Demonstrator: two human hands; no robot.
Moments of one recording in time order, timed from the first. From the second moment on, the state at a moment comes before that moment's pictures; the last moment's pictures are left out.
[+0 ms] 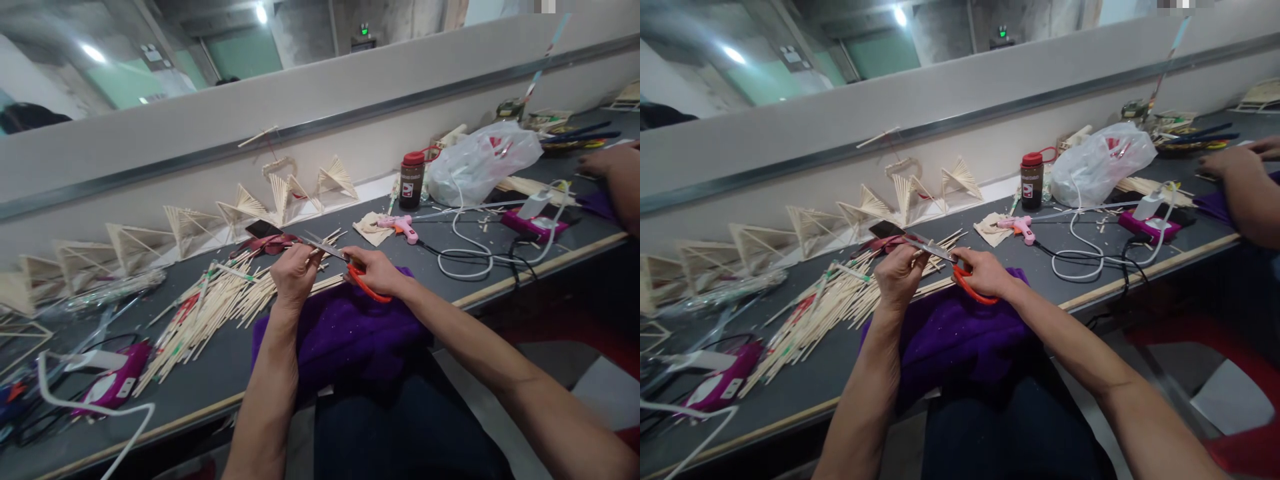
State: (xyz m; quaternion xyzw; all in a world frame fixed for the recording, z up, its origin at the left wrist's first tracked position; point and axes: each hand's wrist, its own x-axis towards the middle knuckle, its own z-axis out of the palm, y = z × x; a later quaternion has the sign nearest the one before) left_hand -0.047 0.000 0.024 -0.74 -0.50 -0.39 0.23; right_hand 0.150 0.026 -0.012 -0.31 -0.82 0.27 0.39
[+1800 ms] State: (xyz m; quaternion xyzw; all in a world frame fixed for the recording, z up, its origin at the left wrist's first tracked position) left_hand -0.042 0.004 0.016 -0.72 -0.49 -0.45 0.18; right_hand 0.148 0.022 -0.011 -0.34 -0.84 0.23 0.36
